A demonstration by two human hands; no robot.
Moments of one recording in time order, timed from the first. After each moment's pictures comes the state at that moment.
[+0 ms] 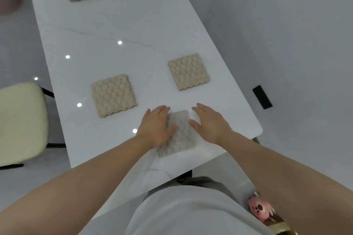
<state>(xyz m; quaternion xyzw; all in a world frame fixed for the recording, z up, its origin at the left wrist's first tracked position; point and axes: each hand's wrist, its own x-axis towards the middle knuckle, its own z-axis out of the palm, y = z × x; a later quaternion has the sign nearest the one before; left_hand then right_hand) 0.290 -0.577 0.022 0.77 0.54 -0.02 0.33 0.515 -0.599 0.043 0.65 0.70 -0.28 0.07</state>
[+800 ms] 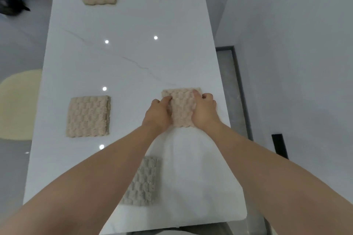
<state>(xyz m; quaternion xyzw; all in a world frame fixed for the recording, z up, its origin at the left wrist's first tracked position) 0.425 -0.394 -0.006 0.55 0.75 0.02 0.37 0.595 -0.362 -0.011 0.65 0.66 -0.38 0.00</state>
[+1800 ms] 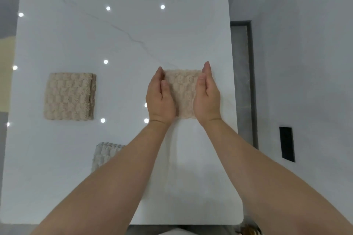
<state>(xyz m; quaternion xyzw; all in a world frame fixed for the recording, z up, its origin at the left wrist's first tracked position) 0.477 -0.392 -0.043 0.35 0.76 0.44 0.32 0.590 -0.356 -0.038 0.61 0.49 -0.53 -0.34</state>
